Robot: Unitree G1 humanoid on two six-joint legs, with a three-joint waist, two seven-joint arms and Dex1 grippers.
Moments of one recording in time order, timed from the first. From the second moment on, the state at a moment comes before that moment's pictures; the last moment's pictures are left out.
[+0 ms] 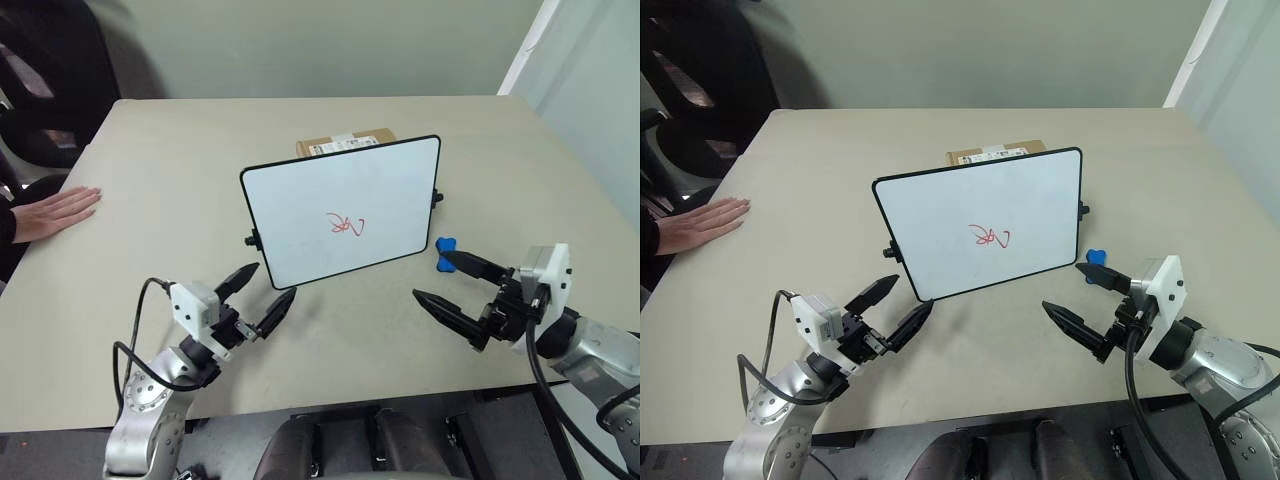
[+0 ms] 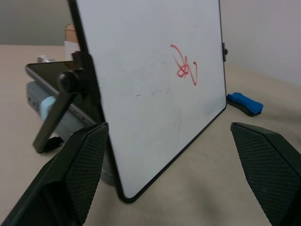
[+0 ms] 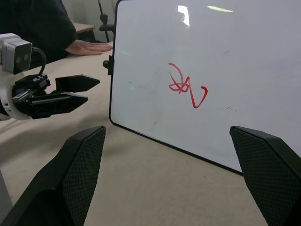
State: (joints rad) left arm 0.17 0.39 0.16 -0.37 -0.53 0.09 -0.65; right arm 0.11 -0.70 -0.25 -0.74 0.83 0.55 0.61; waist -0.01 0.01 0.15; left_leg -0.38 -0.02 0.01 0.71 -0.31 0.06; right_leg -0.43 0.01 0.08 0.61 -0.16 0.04
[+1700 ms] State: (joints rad) left arm 0.13 0.36 0.08 -0.35 -0.52 0.11 -0.71; right arm -0.20 -0.62 -0.18 -0.46 0.64 1.00 0.18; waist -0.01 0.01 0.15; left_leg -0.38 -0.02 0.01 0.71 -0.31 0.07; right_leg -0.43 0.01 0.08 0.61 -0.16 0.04
